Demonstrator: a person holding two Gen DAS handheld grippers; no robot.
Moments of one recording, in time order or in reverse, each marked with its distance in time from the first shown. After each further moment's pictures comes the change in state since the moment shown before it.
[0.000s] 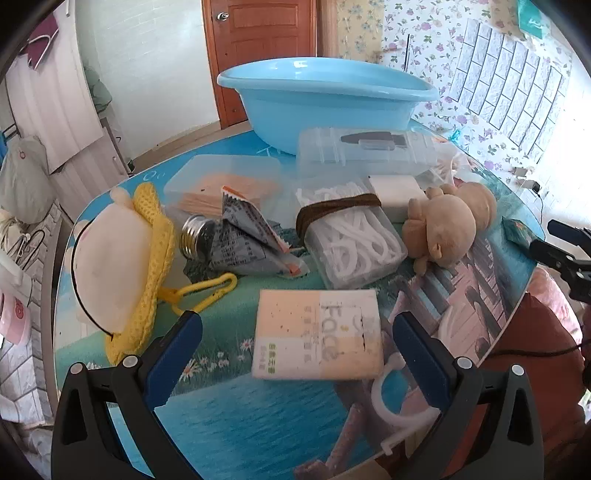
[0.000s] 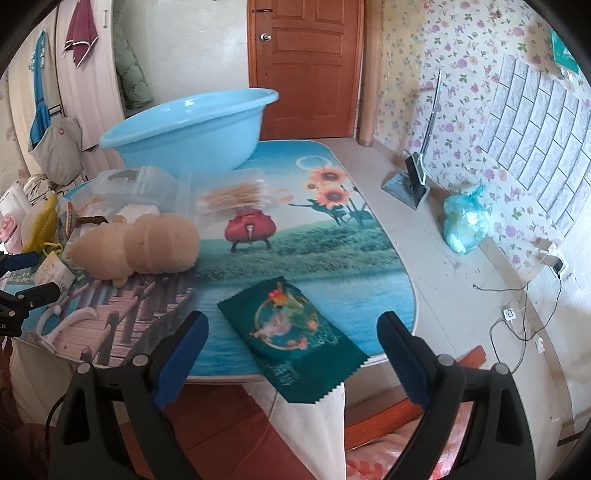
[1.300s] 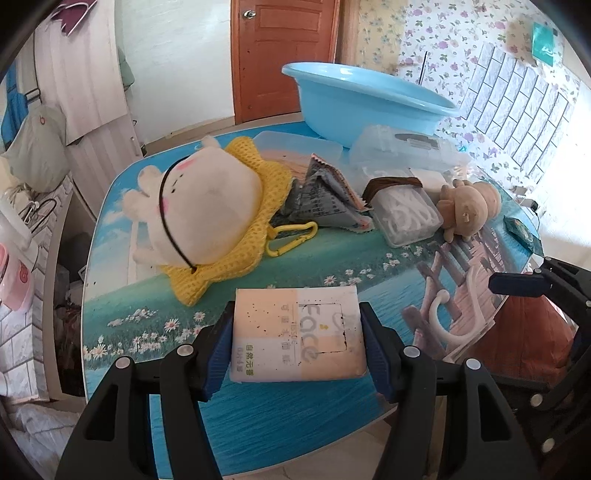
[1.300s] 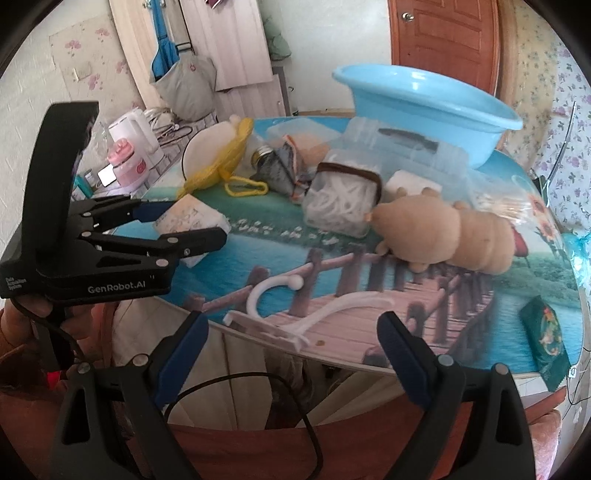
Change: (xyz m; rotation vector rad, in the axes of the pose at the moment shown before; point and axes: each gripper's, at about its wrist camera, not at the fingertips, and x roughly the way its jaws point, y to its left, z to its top) left arm -0.028 0.062 -0.041 -0.089 -0.016 -0.030; right arm -0.017 0.178 -0.013 -0.264 0.146 0.403
